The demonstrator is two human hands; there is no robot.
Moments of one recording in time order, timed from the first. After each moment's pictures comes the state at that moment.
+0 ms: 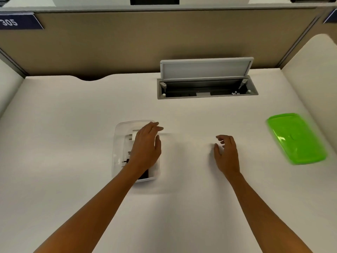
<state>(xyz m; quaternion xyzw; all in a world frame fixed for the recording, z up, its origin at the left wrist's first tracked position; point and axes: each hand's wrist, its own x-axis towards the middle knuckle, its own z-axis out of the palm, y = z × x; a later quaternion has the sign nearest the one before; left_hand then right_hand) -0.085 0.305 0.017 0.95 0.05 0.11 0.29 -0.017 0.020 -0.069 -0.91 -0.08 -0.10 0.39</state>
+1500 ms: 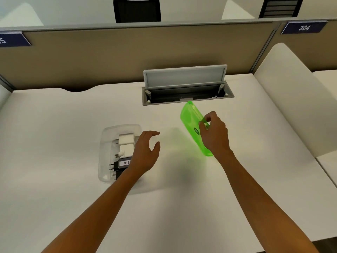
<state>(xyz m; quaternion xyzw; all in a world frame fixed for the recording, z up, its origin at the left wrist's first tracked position) -0.089 0.195 0.022 0.88 0.03 0.07 0.47 -0.025 -0.031 0.064 -0.93 0.05 -0.09 0.36</state>
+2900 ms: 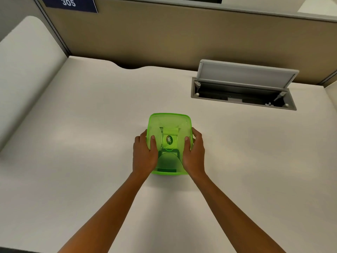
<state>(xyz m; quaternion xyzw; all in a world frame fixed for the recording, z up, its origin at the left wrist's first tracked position) -0.143 0.342 -0.016 0.82 0.32 0.13 0.45 -0.089 0.197 -0.008 -0.82 -0.01 0.04 0.57</state>
